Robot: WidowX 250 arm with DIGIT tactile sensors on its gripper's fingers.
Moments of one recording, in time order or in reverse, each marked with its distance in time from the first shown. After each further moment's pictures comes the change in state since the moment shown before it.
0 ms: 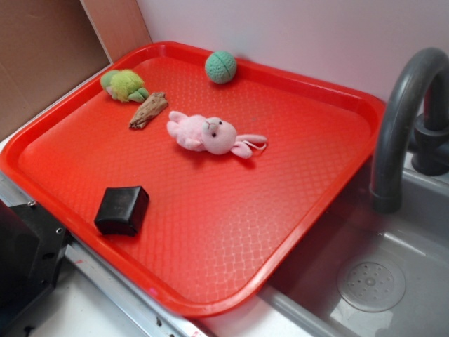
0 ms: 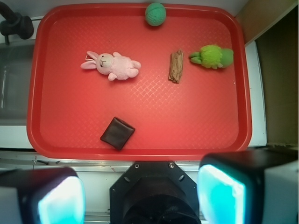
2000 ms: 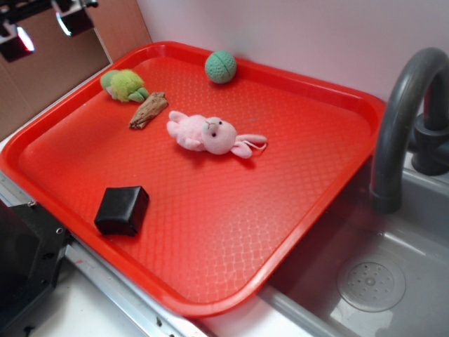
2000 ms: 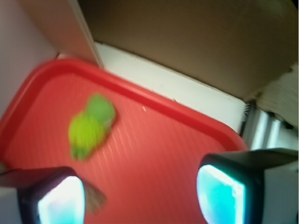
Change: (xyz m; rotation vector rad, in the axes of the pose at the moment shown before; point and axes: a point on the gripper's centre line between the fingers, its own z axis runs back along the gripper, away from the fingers) arm 0.086 0.153 -0.114 0.166 -0.140 1.188
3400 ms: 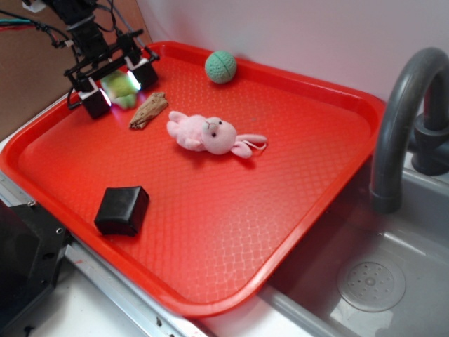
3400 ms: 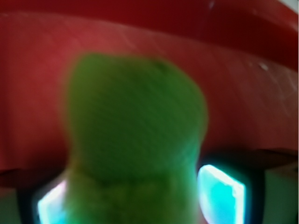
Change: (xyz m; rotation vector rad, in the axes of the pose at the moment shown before) arm -0.007 -0.038 -0.110 -0.028 0.386 0.183
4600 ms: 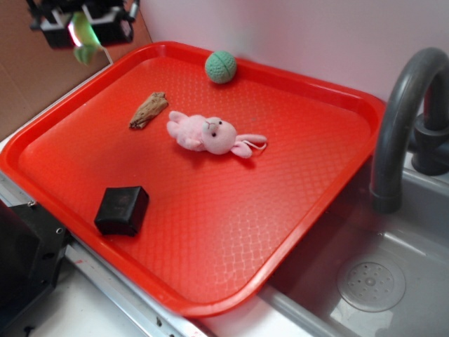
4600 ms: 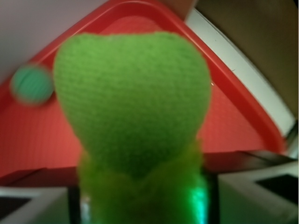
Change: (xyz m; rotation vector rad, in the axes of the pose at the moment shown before) arm -0.134 0.009 0.120 0.114 -0.270 -0.819
